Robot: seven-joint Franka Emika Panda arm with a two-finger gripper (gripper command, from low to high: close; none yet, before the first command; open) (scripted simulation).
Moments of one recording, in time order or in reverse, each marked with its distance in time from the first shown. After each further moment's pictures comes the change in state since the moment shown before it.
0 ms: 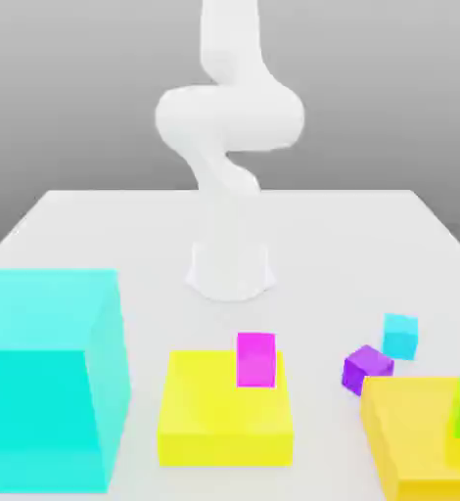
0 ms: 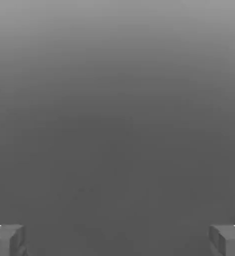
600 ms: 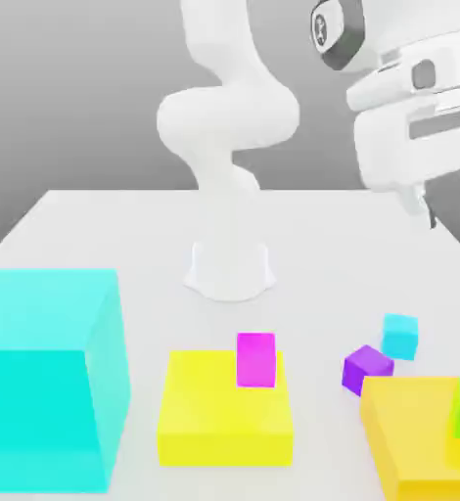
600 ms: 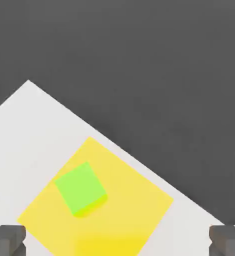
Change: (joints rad) arm 0.394 0.411 0.113 -0.299 0.155 0.284 -0.322
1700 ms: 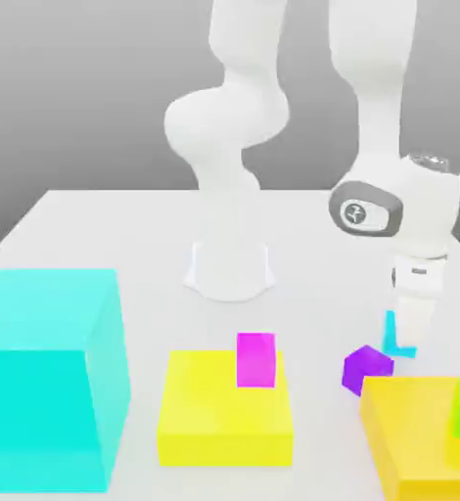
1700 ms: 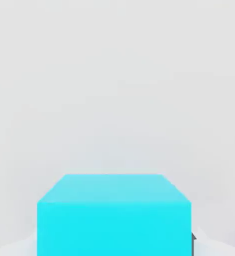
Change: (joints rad) arm 0.298 0.462 0.033 -0.210 -0.323 0.356 0.064
